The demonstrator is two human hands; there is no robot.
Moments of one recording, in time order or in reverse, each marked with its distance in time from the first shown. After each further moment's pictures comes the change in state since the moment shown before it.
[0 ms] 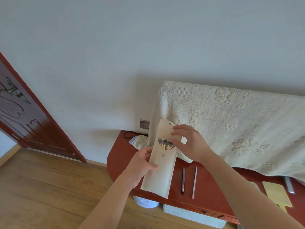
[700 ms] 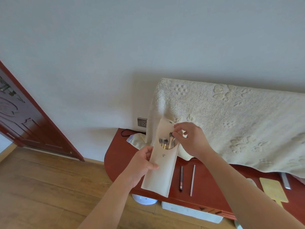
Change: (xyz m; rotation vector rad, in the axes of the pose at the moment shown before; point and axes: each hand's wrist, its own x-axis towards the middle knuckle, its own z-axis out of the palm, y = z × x) left_hand 0.006 -0.001 0.006 0.002 -0.033 -0.008; right_hand 0.006 -0.003 -0.004 0.051 0.086 0.114
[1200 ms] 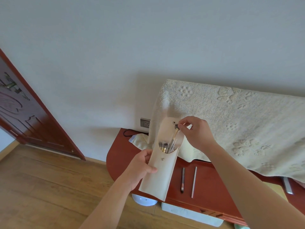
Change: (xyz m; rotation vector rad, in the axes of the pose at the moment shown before) left_hand -0.008 -0.010 -0.011 0.057 0.014 -0.010; right_hand 0.018 -0.018 -0.016 -0.054 0.060 0.046
